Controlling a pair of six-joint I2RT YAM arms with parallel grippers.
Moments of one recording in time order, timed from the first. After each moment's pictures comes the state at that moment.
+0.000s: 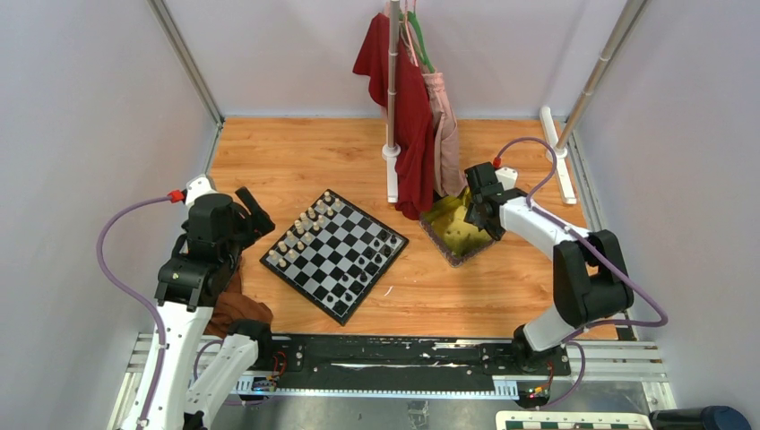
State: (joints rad) left arm -0.16 0.69 0.99 -0.89 -0.35 -0.60; right arm 0.34 1.53 0.97 -0.49 0.41 0.62
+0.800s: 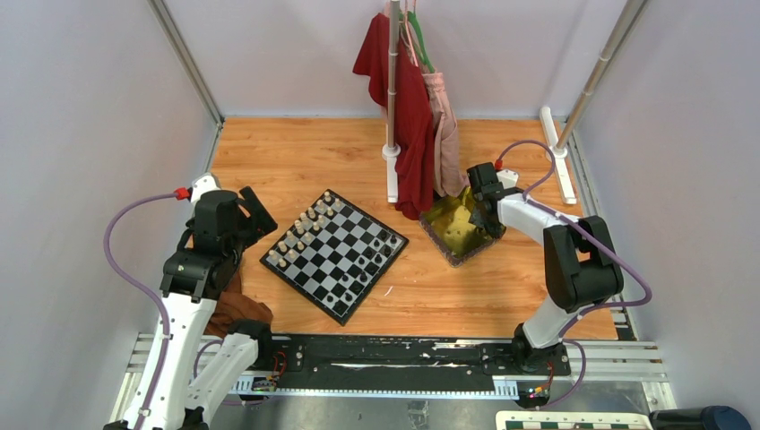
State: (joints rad) left arm -0.16 0.72 0.97 -0.88 -0.35 -0.59; right arm 0.29 1.64 0.97 -0.42 0.39 0.62
